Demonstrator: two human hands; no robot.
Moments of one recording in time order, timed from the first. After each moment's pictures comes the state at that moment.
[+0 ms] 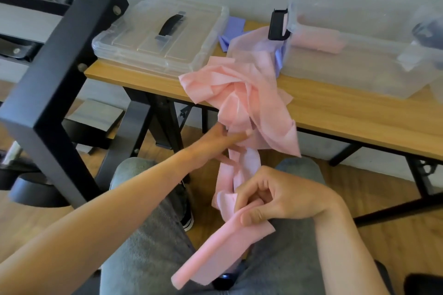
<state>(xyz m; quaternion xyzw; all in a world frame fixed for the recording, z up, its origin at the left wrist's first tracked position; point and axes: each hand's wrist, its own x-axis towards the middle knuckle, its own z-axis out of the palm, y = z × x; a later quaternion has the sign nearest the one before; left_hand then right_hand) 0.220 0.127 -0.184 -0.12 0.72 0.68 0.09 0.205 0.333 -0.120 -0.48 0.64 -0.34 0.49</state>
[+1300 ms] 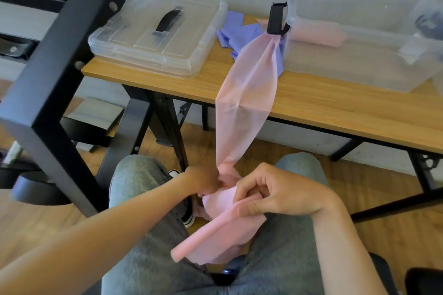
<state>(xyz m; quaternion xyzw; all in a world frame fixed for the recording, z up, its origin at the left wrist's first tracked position) 0.249 0.133 -0.248 -0.14 0.91 0.17 0.36 0.204 0.337 -0.132 -0.46 0.67 -0.35 0.48</state>
